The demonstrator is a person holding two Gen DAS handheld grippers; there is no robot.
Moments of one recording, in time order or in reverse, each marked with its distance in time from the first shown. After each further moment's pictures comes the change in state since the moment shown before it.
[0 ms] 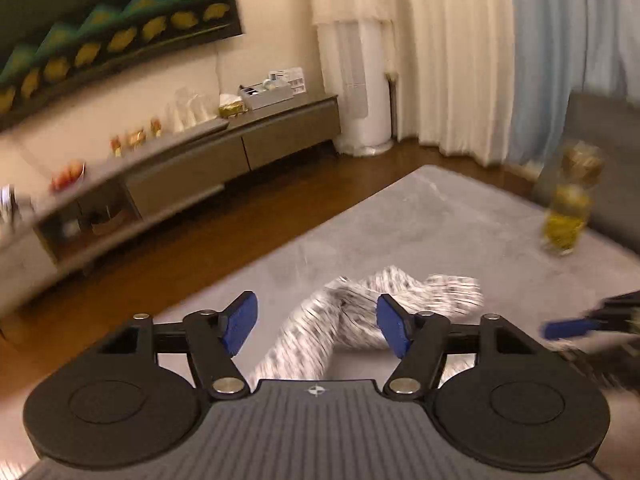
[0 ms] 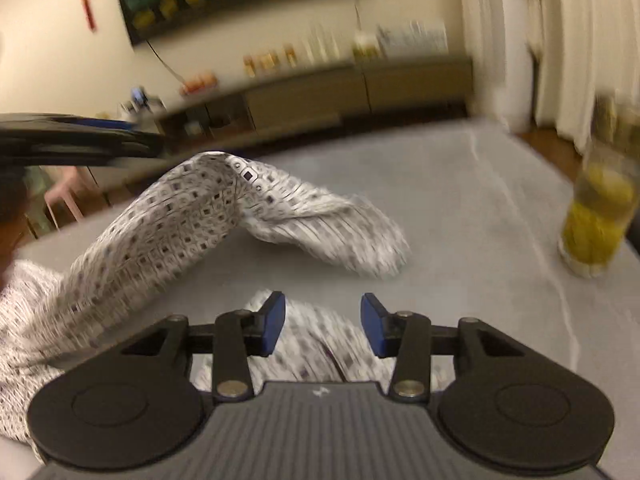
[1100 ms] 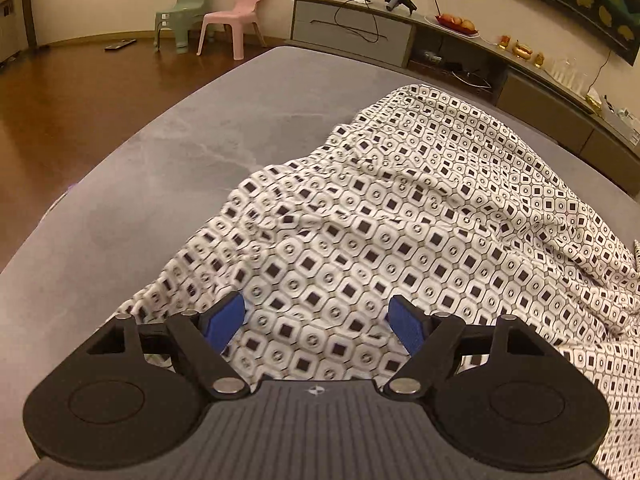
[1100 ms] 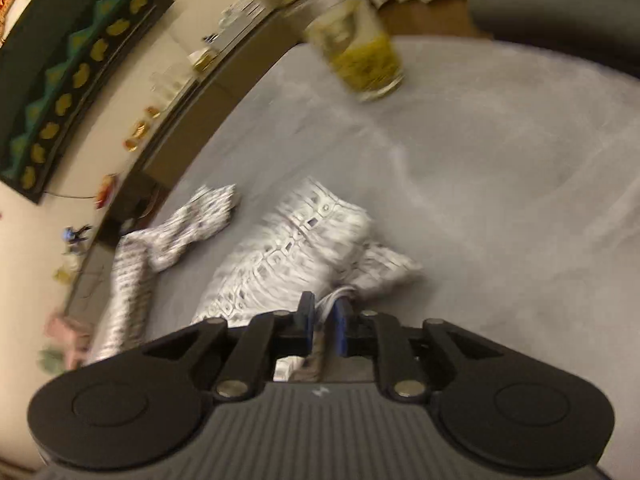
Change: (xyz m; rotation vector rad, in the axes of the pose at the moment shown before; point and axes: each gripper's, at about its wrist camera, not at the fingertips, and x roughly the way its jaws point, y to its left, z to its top) left arm -0.260 0.290 -0.348 -0.816 0.246 0.613; right arm -0.064 -0.108 -0.087 0.629 -0.017 -0.057
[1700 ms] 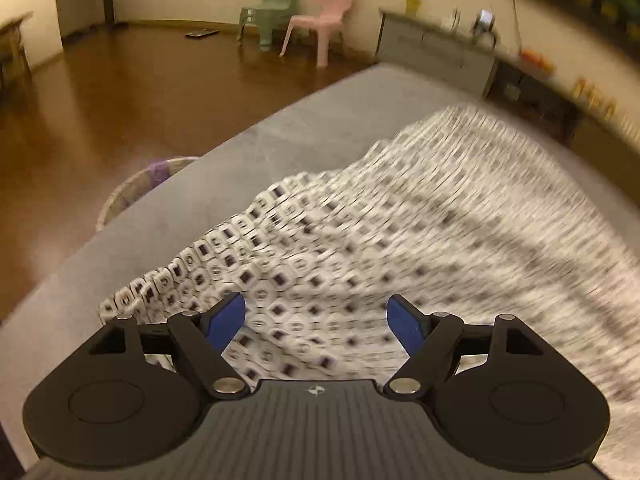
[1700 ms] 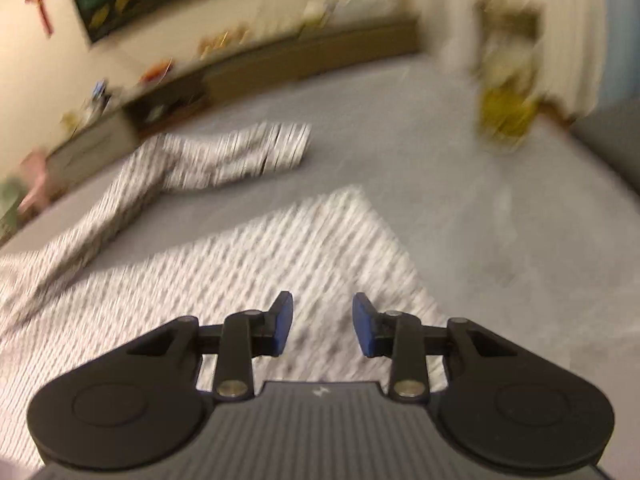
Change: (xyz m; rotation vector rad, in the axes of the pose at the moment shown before) left arm -0.032 0.028 0.001 -0.193 -0.065 0.138; right arm 0.004 0.078 -0.050 -0.540 0.066 -0.036
